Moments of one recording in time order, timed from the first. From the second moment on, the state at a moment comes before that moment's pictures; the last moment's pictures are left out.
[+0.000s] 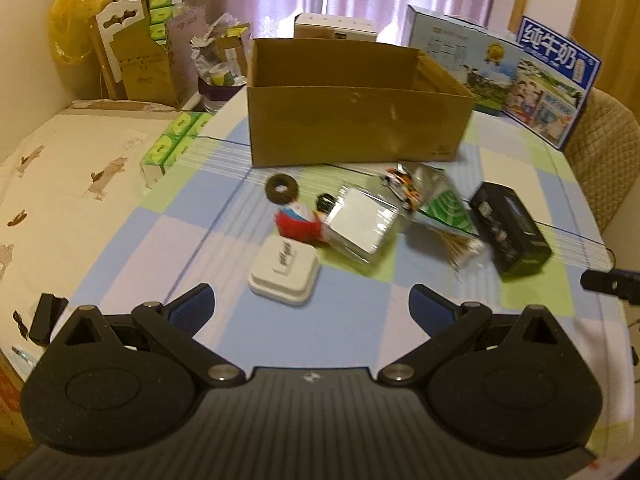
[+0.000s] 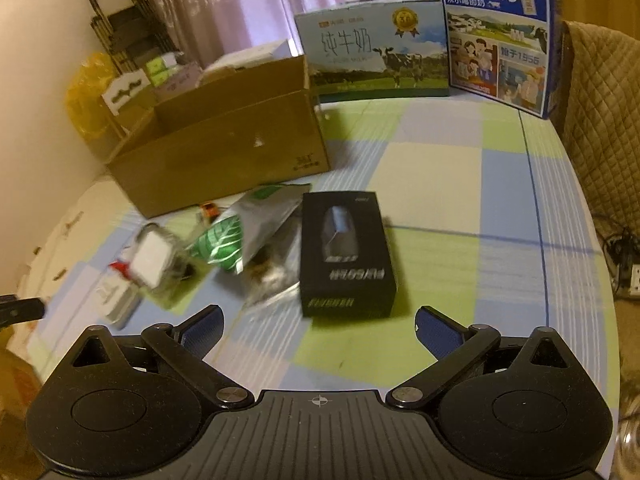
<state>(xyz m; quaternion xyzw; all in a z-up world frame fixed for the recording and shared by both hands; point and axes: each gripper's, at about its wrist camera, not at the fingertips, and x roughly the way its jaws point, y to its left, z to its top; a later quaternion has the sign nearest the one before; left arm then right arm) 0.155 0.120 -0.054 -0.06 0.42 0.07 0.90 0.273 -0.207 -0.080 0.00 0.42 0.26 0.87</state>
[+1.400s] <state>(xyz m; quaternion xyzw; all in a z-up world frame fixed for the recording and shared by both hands) 0.267 0.158 -0.165 0.02 0.51 0.01 0.86 0.353 -0.204 -0.095 -0.02 0.44 0.20 0.88</state>
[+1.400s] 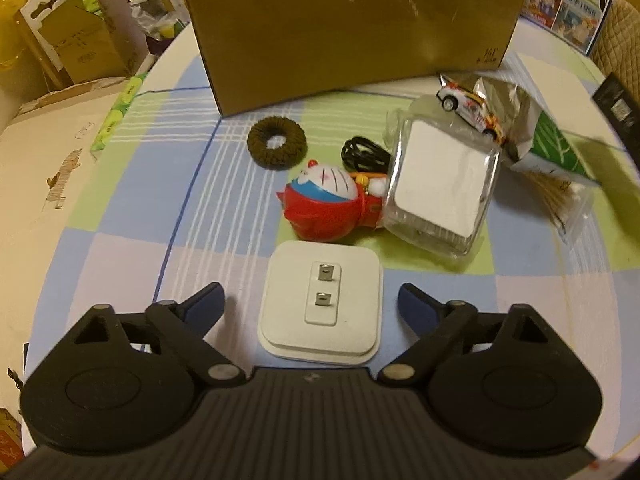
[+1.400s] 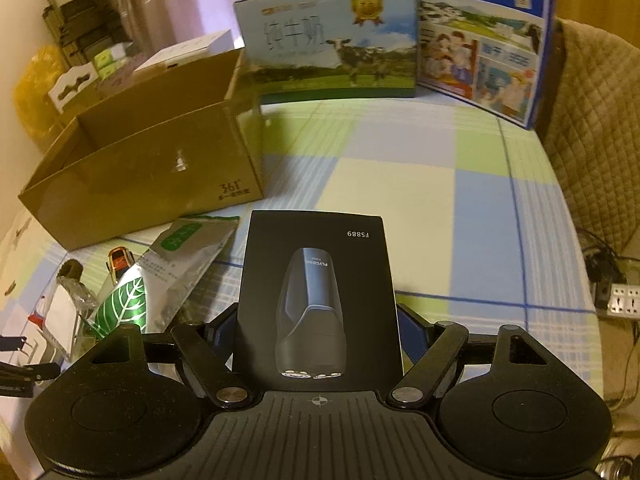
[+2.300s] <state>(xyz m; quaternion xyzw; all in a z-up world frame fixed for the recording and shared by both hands) 0.241 0.176 -0.117 0.00 0.48 0.01 0.88 0.334 -0.197 -0.066 0.00 0.42 0.26 0.87</state>
